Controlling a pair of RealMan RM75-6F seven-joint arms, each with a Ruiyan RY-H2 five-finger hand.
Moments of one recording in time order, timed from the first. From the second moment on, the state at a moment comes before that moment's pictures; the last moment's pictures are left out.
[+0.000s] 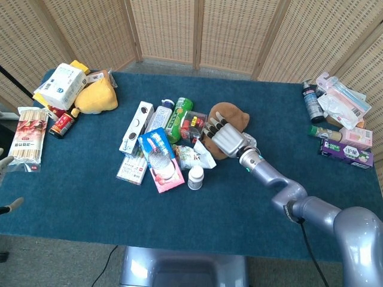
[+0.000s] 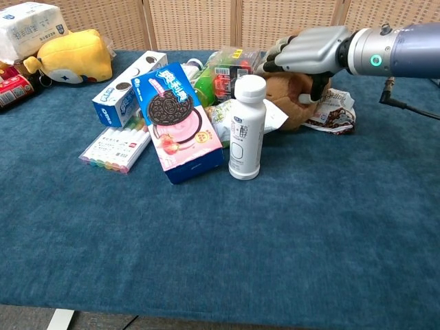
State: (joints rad) left arm -0.09 -0.95 -0.07 -1.66 1.49 1.52 -0.04; right arm 1.07 -1.56 0.10 -0.98 -1.43 0.66 -0.23
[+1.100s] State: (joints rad) left arm -0.08 -0.93 -0.06 -1.67 1.53 1.54 -0.09; right arm 0.97 -1.28 0.08 -1.26 -1.57 0.98 -0.13
